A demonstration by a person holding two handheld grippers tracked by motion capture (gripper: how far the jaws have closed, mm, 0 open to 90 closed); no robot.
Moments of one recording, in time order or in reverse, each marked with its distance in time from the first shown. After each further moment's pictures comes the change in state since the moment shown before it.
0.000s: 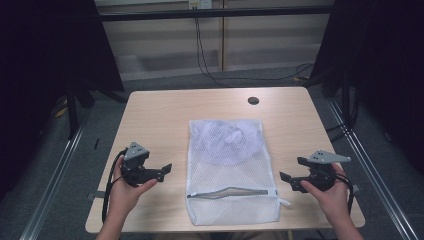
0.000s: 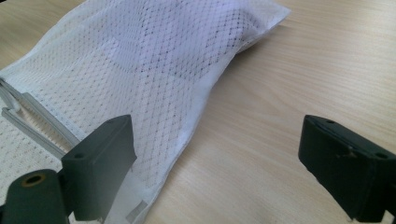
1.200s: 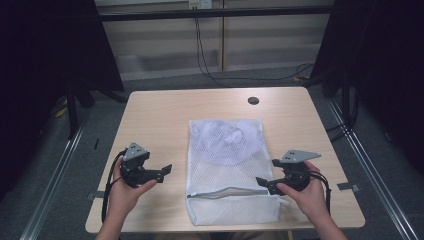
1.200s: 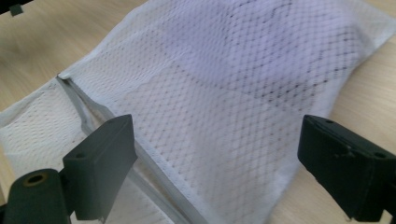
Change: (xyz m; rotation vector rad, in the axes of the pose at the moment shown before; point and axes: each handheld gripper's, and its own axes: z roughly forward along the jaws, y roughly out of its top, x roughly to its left) left arm -0.001 0.000 -0.002 0.004 -0.011 0.005; right arm 0.053 0.028 0.030 0.070 0.139 -0.070
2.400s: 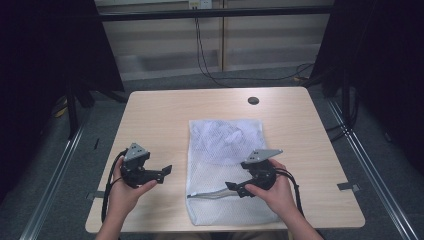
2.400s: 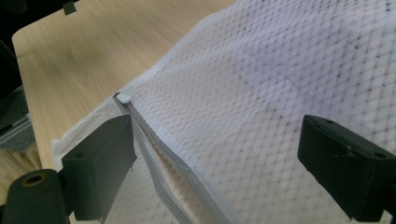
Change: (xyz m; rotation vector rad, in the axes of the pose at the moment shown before) left arm 0.000 0.000 -0.001 0.003 0.002 0.016; right arm 0.051 0.034 0.052 0.047 0.136 -0.045
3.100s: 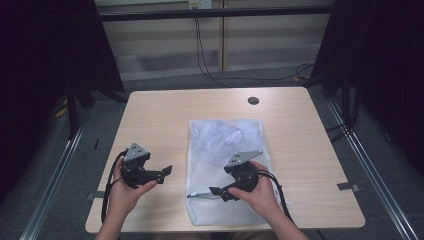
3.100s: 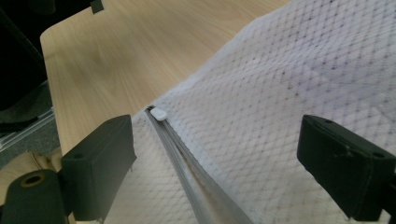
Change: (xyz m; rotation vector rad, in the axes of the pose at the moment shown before) left arm -0.001 -0.001 0.000 0.006 -0.006 -0.001; right arm 0.023 0.012 0.033 0.020 0.085 -0.017
